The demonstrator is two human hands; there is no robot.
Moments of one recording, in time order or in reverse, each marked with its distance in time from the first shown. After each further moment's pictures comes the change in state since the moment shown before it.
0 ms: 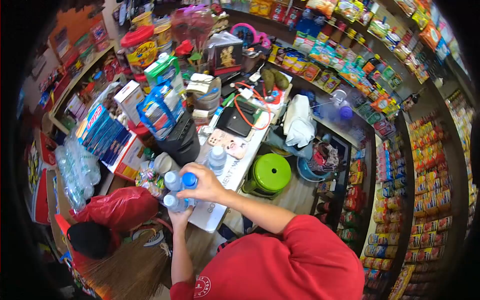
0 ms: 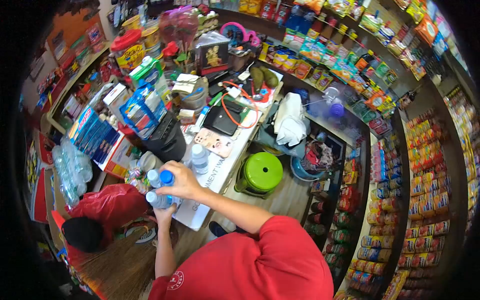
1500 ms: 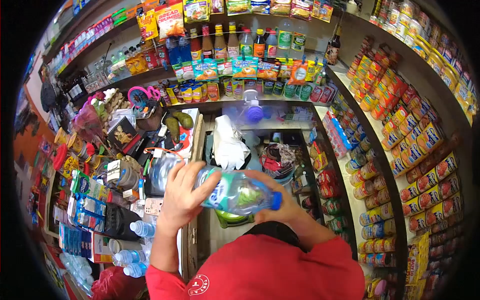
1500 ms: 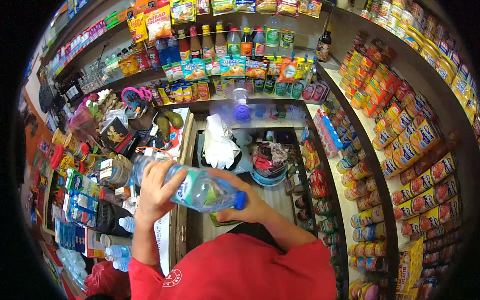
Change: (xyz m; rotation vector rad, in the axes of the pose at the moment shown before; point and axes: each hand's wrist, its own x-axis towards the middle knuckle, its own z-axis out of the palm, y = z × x) left_hand -0.028 0.320 0.413 0.766 -0.727 1.575; right_hand -0.225 -0.096 -0.390 0.511 0.407 0.084
